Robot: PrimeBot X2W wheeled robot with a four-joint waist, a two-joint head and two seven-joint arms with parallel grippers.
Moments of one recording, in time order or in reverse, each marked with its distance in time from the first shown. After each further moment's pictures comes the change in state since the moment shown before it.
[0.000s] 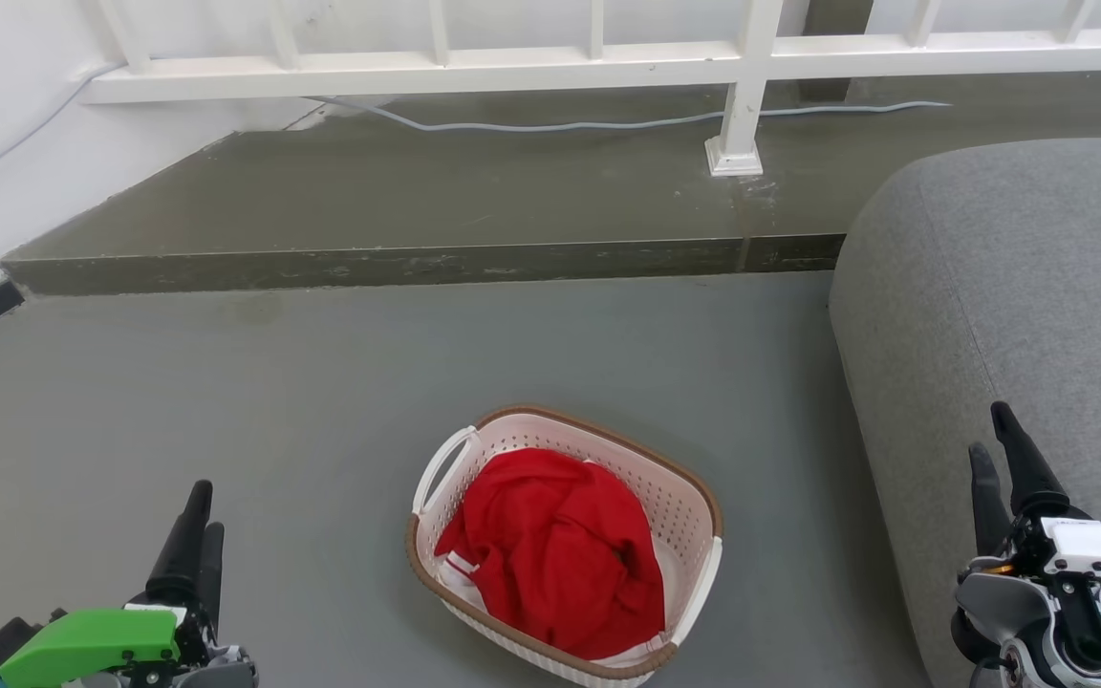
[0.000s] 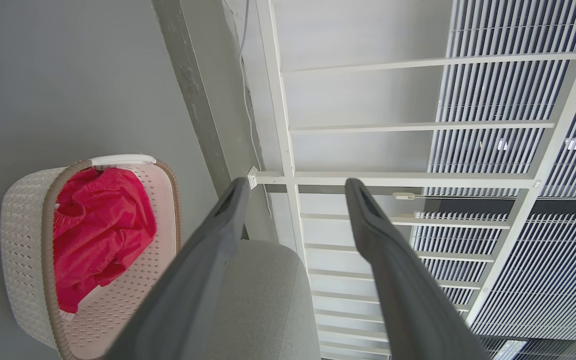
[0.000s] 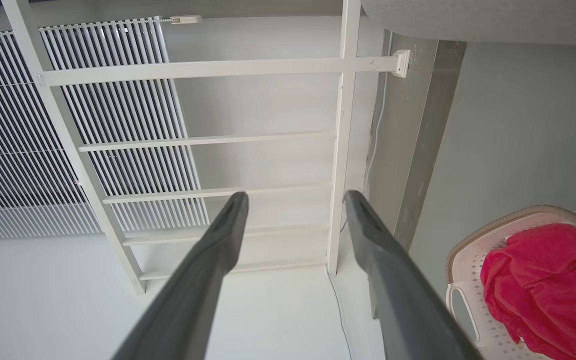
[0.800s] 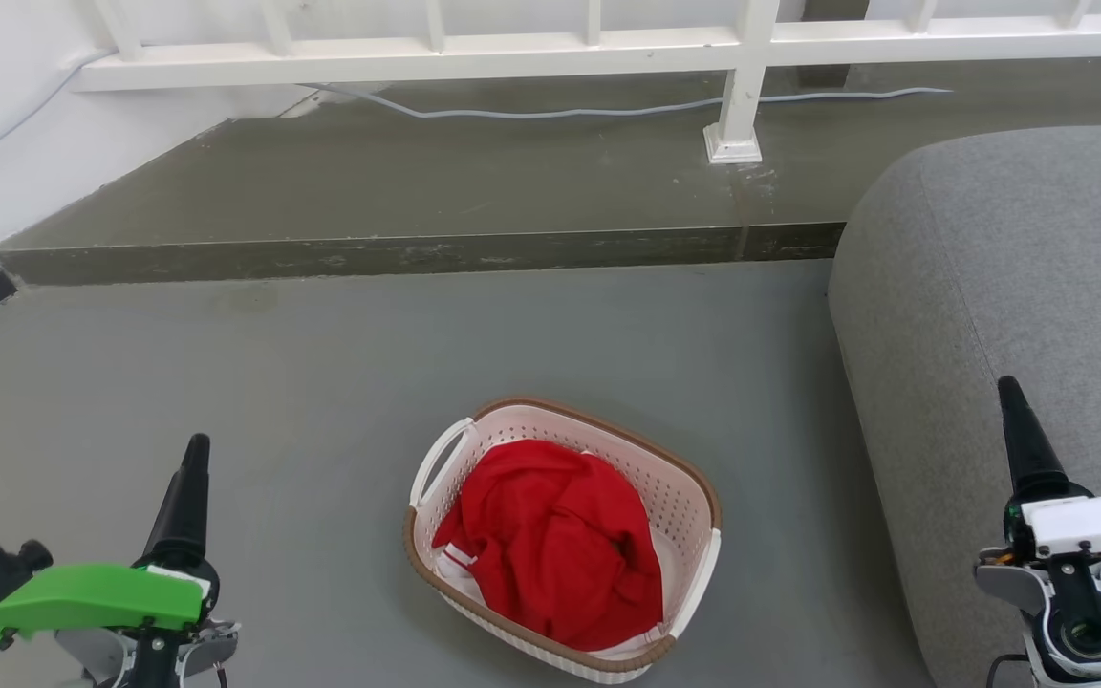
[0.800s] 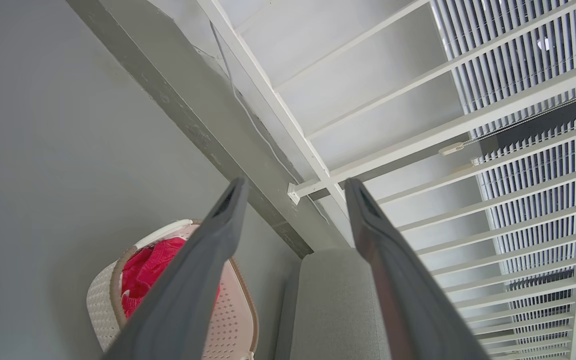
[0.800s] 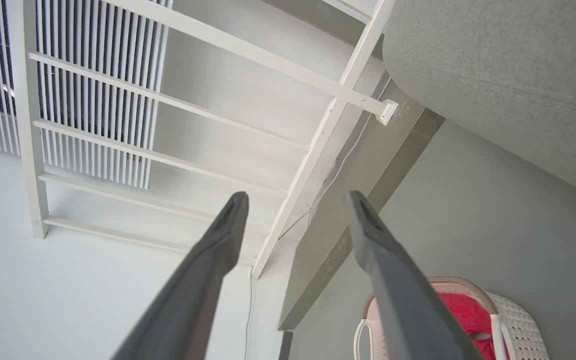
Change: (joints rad) left arm -0.031 0.087 -0.092 -0.073 0.315 0.000 -0.104; right arm -0.001 -0.069 0.053 -0.055 -0.317 -0.020 -0.086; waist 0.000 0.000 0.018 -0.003
